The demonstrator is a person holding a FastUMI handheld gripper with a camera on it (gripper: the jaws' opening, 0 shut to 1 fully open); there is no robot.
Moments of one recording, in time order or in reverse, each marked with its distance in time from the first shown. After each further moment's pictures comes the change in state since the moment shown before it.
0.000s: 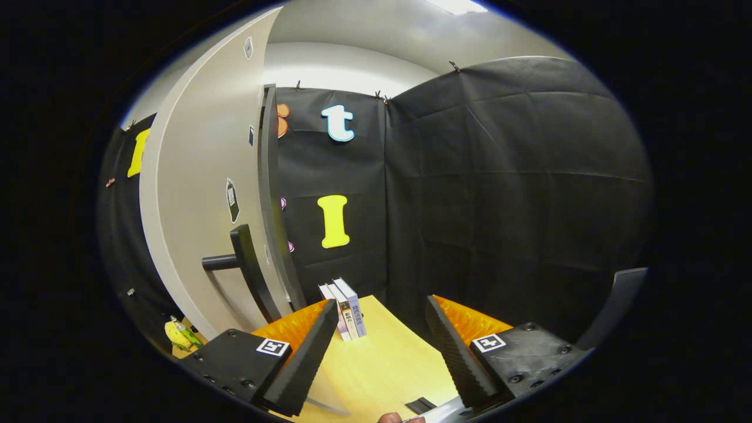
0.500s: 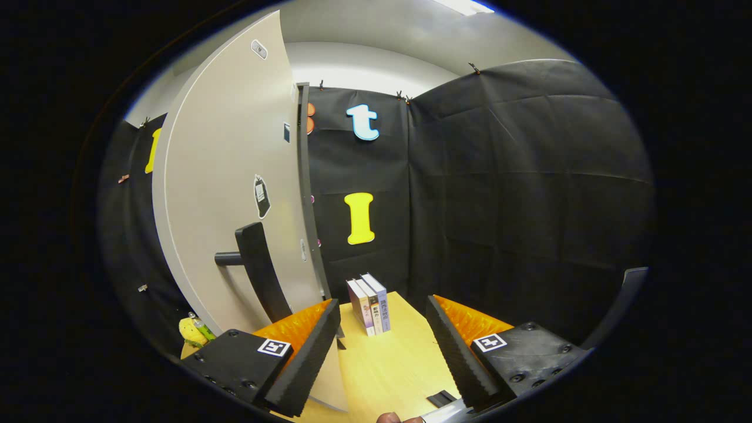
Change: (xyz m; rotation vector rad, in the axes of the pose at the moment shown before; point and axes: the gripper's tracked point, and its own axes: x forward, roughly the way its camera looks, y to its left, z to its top) arm -0.037 0.072 -0.012 -0.008 0.017 0.125
